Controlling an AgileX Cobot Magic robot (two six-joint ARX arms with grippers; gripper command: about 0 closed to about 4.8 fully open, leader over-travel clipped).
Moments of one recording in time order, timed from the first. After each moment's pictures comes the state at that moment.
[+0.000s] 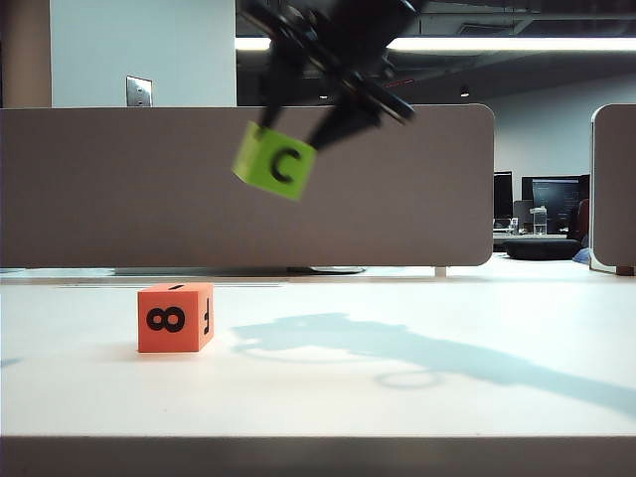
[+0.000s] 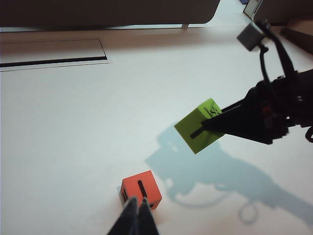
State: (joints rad) left arm -0.25 0.75 1.01 -0.65 0.22 -0.11; right arm 0.63 1.77 1.58 -0.59 -0.18 0.34
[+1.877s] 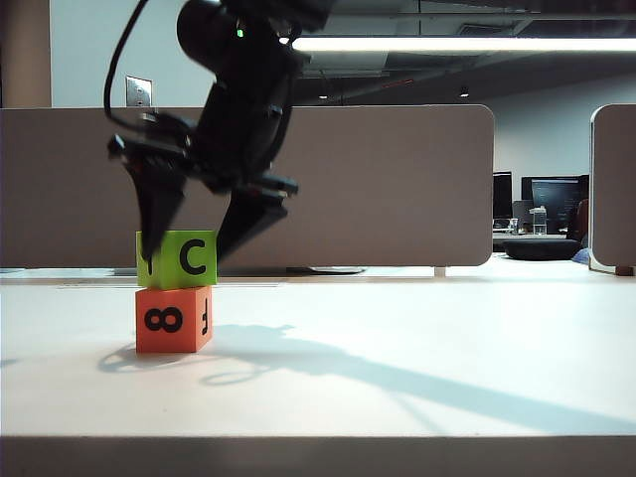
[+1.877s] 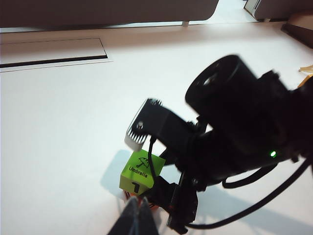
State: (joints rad) left arm -0.25 0.75 1.01 -0.66 0.22 -0.09; right arm 0.80 2.15 1.88 -0.72 -0.06 0.05
